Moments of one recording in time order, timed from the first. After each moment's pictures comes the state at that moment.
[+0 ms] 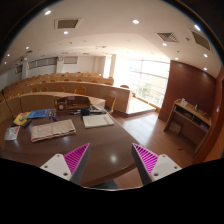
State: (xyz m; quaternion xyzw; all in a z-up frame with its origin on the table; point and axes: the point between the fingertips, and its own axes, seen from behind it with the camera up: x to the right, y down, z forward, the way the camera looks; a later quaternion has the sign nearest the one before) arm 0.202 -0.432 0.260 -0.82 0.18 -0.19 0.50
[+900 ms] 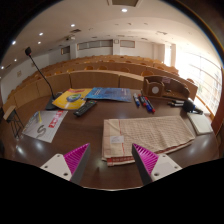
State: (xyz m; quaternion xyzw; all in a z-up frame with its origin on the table) arm -0.202 -0.051 0.058 -0.89 -0.03 0.02 0.45
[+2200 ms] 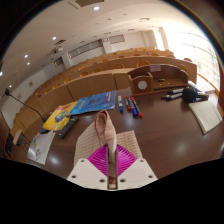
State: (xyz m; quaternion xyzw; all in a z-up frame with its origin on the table) arm -0.110 0.031 0.061 -0.89 0.04 0.13 0.43
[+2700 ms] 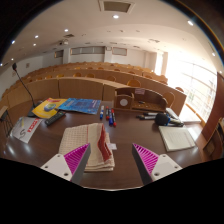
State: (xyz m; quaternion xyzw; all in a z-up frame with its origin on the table) arm -0.031 -0.032 0.115 -0.87 -0.02 -0.04 0.48
